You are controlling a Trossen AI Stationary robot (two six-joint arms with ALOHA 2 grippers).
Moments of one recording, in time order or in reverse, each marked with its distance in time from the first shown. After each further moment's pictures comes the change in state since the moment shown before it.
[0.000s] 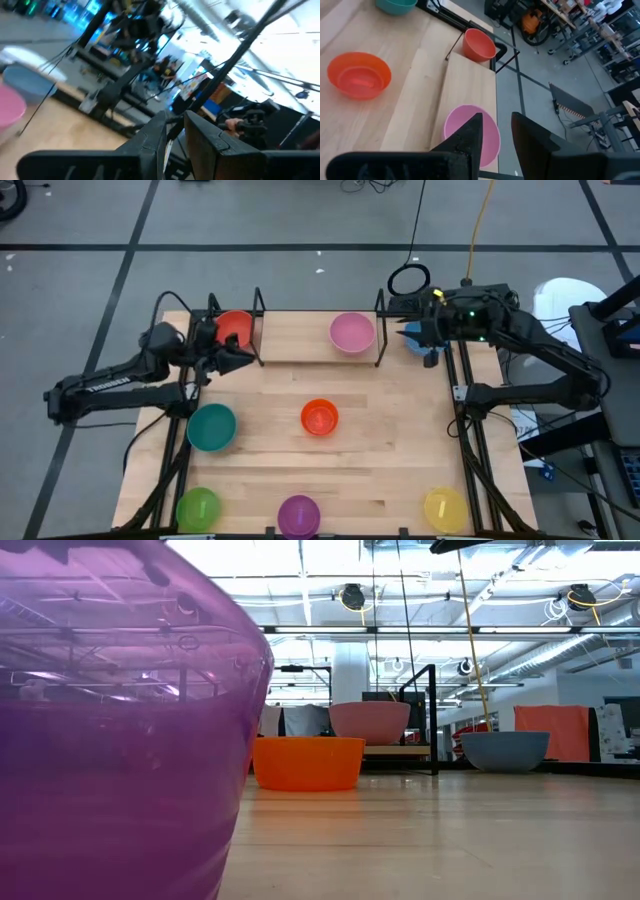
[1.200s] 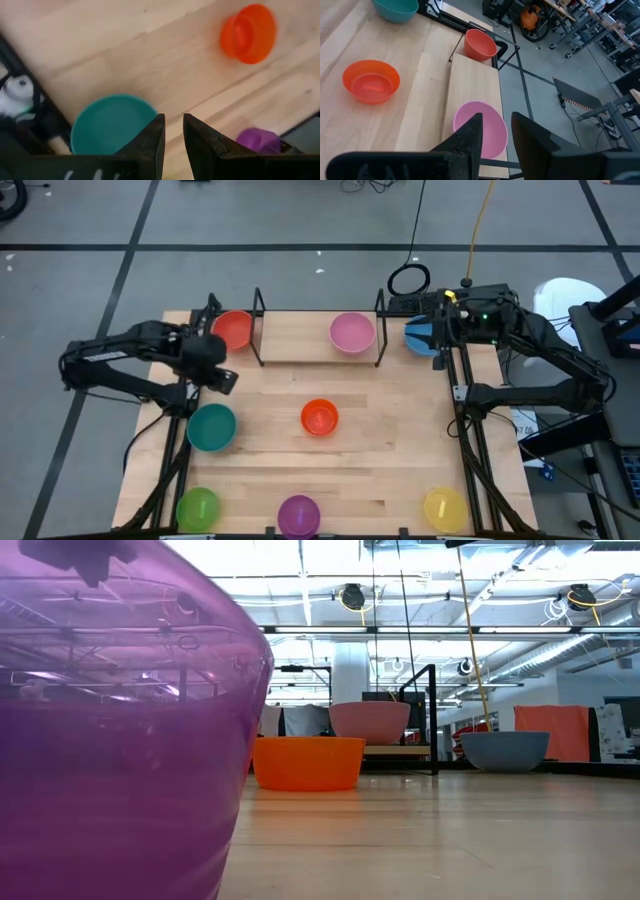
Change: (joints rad) left arm -0.301 0.454 0.732 -1.744 -0.432 -0.402; right arm 0.000 -0.061 0.000 -0.057 -0.002 0.082
